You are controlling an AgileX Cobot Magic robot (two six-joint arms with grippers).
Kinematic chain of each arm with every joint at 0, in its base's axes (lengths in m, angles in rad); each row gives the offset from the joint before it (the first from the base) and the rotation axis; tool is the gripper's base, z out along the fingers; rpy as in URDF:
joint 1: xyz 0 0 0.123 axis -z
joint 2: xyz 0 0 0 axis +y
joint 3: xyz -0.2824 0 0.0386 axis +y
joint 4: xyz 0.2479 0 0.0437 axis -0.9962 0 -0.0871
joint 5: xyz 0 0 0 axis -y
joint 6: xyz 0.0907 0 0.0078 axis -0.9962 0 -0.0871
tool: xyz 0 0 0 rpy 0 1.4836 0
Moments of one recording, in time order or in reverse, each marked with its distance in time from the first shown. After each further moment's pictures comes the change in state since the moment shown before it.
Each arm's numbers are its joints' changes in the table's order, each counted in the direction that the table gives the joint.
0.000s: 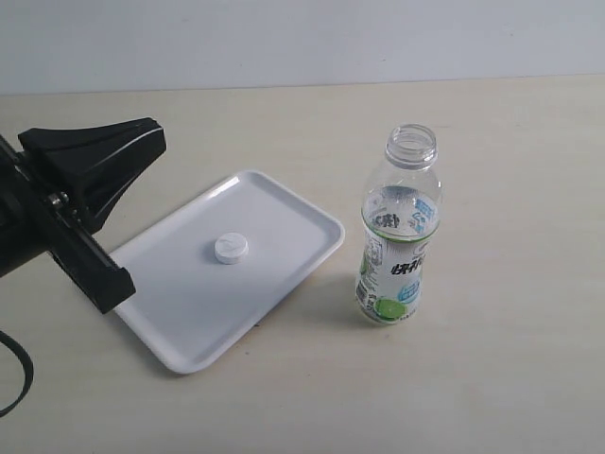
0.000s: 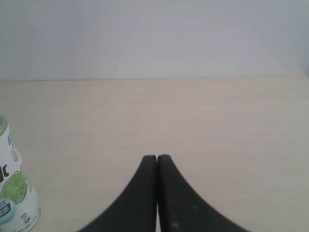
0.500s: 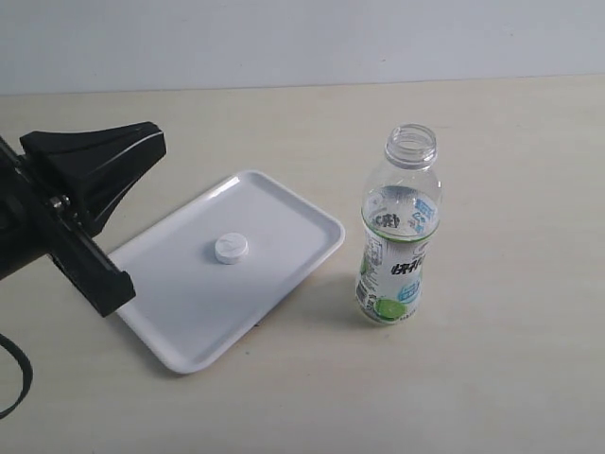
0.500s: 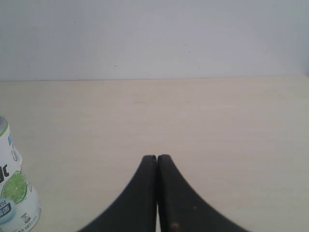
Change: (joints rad) left arm 0.000 -0.011 0.000 0.000 -0.032 -0.006; right arm 0.000 0.000 0.000 0.000 0.000 0.000
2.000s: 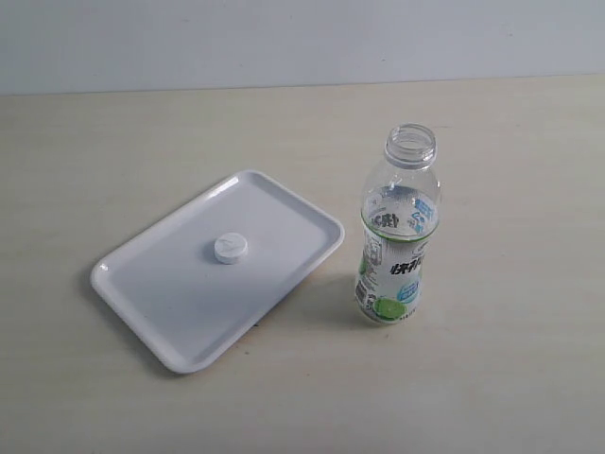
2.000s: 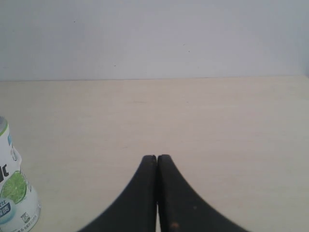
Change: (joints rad) left arm -0.477 -1.064 0.222 -0.081 -1.117 0.441; right arm 0.000 0.000 0.000 0.000 0.000 0.000
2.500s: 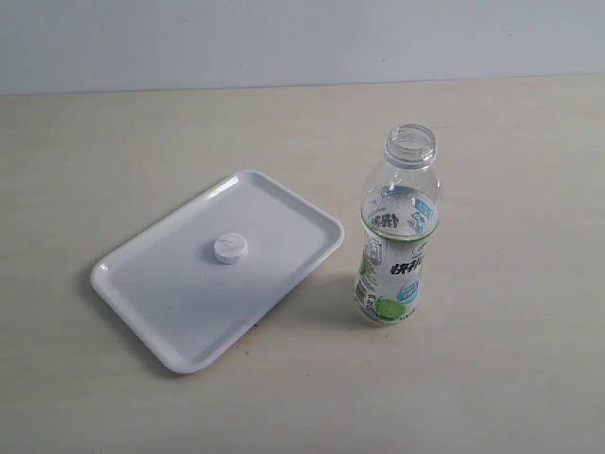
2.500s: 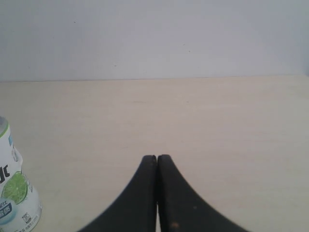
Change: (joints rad) left arm 0.000 -0.035 0.046 -0.004 0.000 -0.006; right arm 0.000 0.000 0.000 -0.008 0.000 0.000
